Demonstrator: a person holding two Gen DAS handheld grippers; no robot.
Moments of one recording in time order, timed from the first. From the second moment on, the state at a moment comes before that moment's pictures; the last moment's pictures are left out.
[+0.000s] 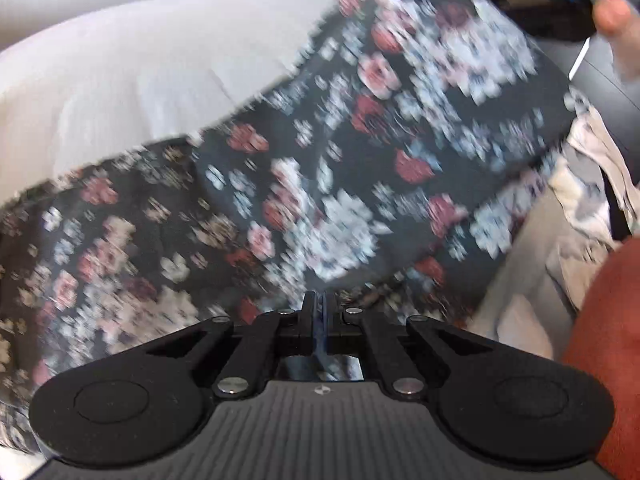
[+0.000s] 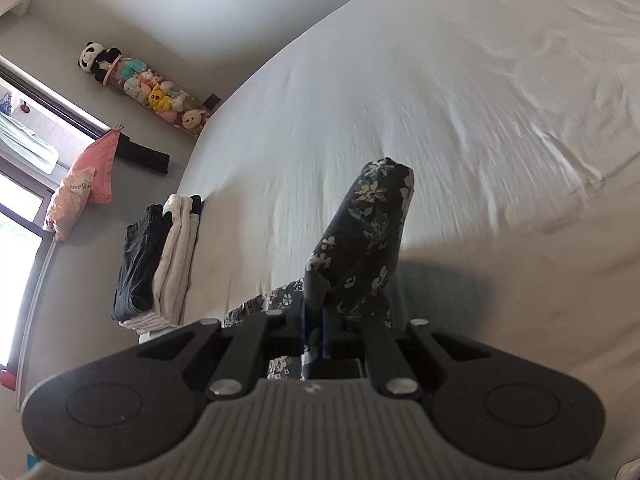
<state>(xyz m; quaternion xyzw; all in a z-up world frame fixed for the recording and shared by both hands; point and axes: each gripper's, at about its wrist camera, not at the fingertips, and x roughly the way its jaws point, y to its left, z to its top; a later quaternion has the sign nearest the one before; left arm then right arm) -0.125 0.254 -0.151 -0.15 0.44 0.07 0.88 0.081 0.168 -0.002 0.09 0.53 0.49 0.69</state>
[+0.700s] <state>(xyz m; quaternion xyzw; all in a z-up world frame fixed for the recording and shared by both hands) -0.053 0.352 -0.152 -0.19 0.44 0.10 0.87 0.073 0.169 -0.008 0.08 0.53 0.49 0.69</state>
